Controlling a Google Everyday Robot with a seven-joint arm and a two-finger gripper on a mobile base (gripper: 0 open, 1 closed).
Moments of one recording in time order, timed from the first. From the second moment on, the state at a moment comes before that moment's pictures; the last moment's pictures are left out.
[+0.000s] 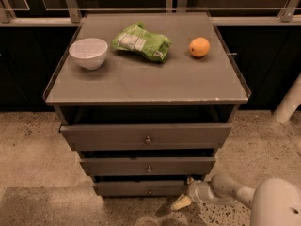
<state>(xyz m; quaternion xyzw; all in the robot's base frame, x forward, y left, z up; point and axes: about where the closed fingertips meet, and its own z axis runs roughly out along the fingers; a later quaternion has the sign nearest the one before) 0.535 -0.171 0.177 -0.43 0.82 0.25 0.30</state>
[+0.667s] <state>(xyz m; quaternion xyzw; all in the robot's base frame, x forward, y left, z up) 0.483 -0.190 0.191 -0.43 0.82 0.27 0.26</state>
